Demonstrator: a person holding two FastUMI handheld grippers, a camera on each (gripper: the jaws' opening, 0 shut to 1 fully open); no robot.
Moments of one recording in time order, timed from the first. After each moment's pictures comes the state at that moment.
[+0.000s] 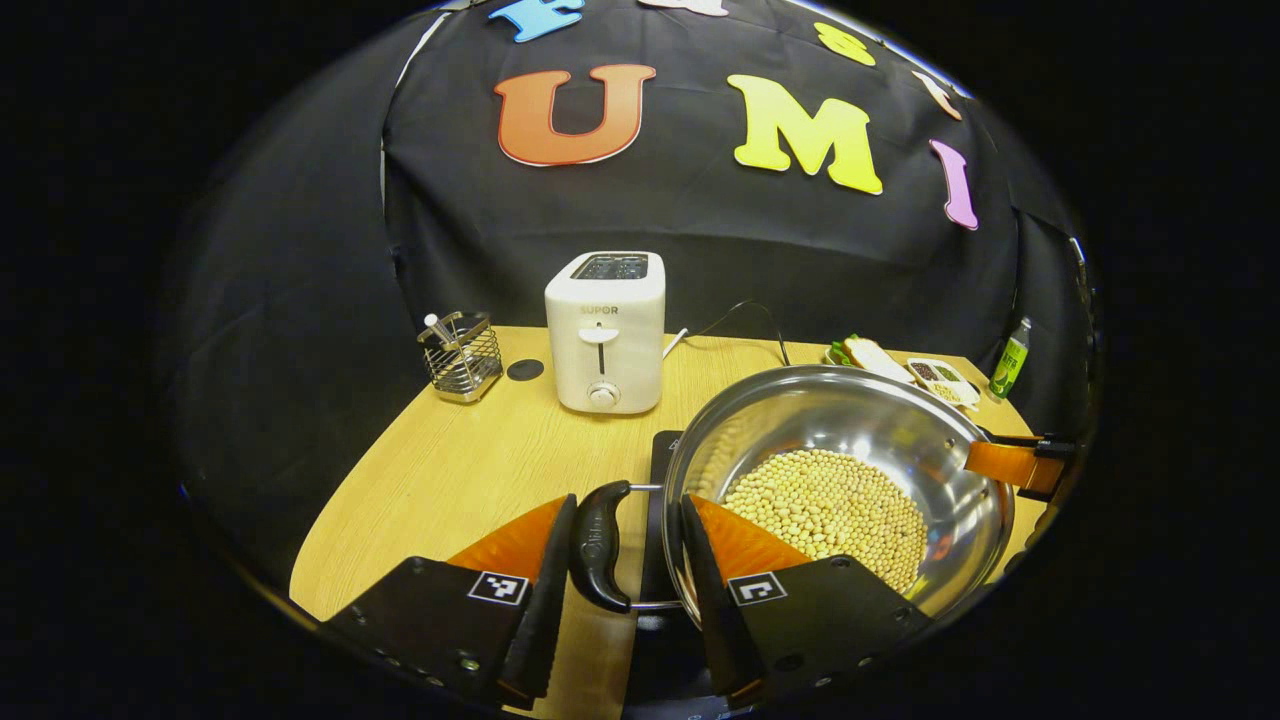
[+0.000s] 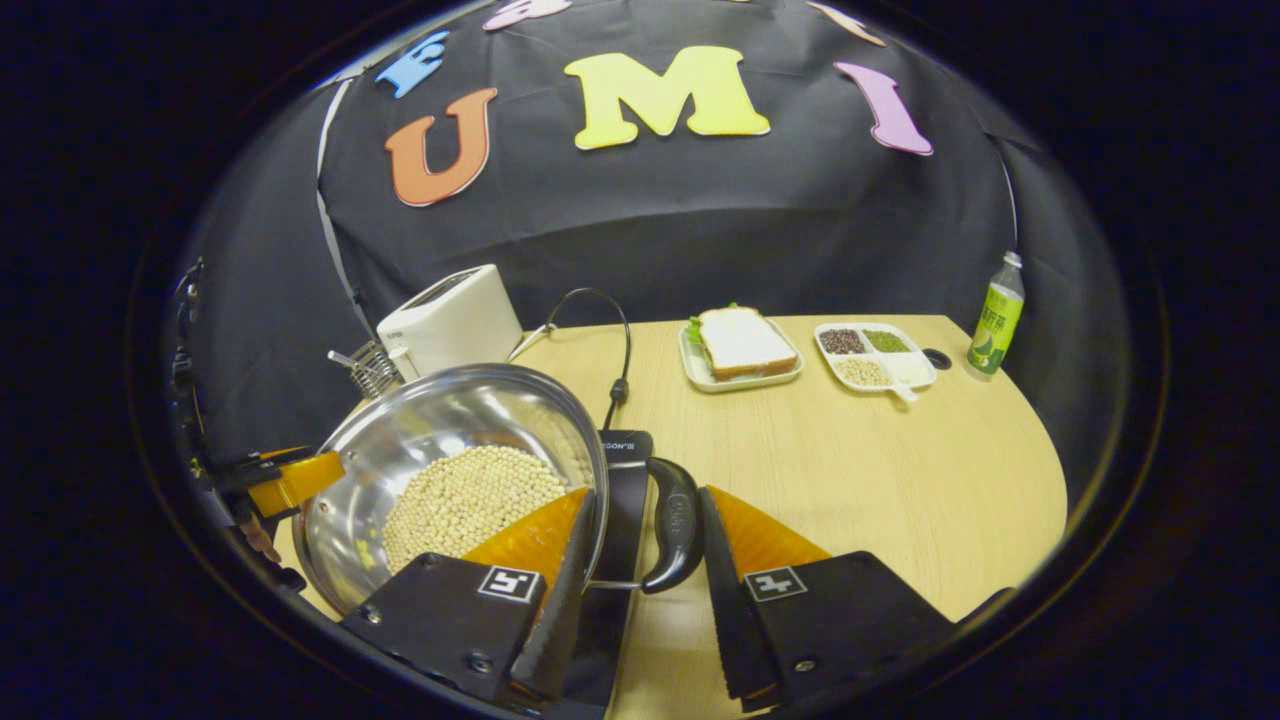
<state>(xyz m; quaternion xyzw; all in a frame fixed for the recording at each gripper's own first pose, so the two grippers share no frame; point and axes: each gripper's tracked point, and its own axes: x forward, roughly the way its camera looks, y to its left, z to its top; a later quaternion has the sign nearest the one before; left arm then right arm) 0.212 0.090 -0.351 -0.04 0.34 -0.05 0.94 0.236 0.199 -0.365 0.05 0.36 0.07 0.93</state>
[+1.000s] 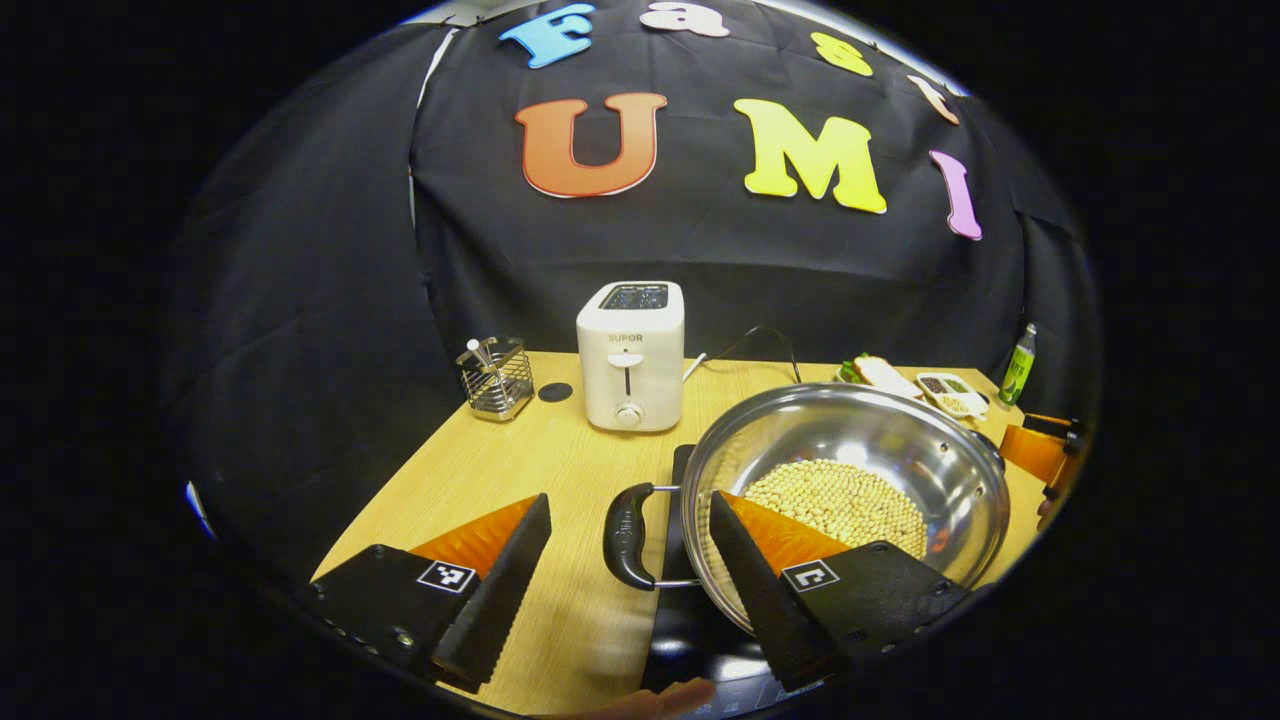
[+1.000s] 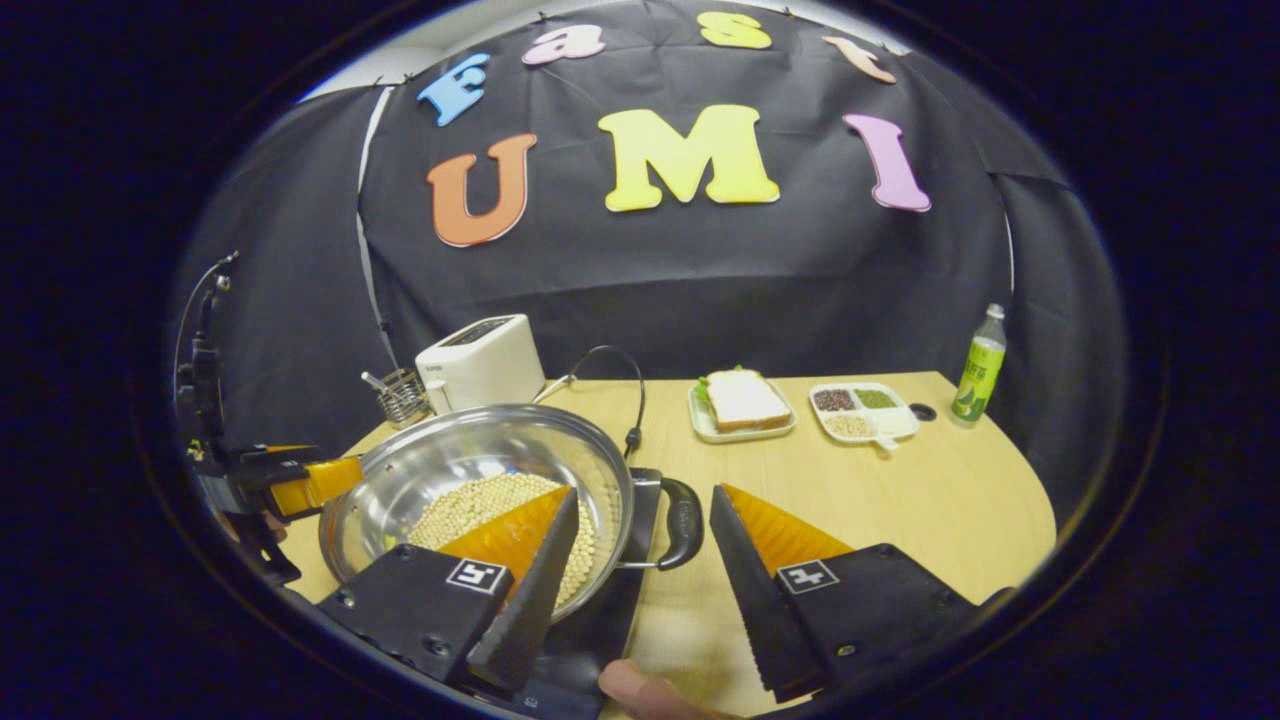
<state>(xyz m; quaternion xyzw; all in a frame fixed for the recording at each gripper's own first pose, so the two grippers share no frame) 0.191 0.107 -0.314 -0.03 0.29 -0.02 0.96 0.205 0.193 -0.310 0.03 0.26 0.08 0.96</state>
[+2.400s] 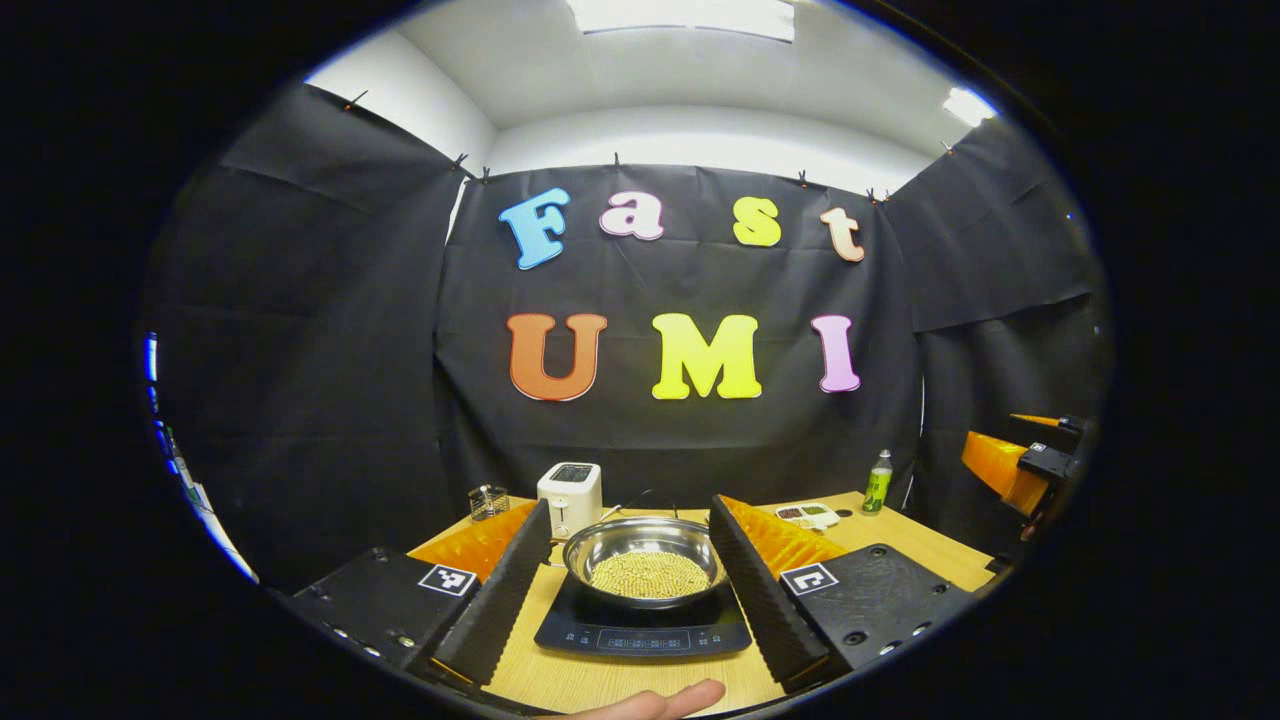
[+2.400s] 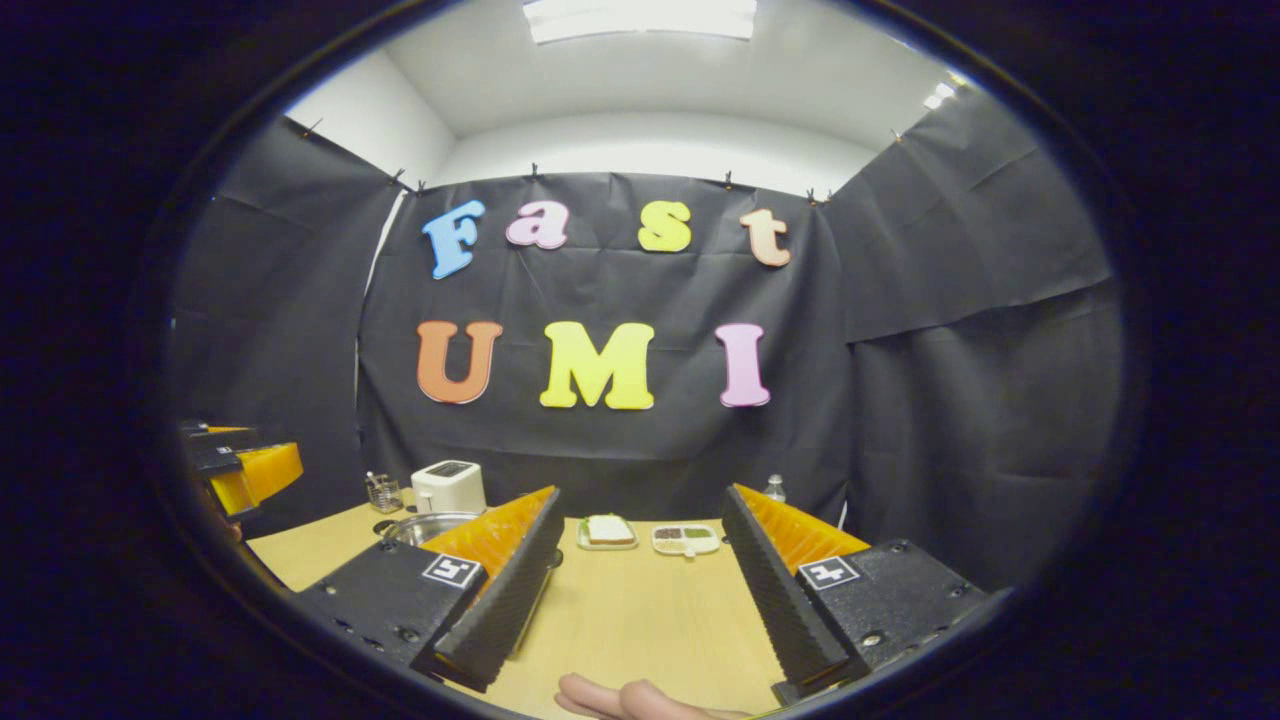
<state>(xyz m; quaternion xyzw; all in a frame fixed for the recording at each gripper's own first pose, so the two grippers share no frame) -0.032 0.022 -0.076 -0.04 0.04 -0.05 1.00 -0.048 0.070 -0.083 -0.02 0.02 -0.03 1.00</state>
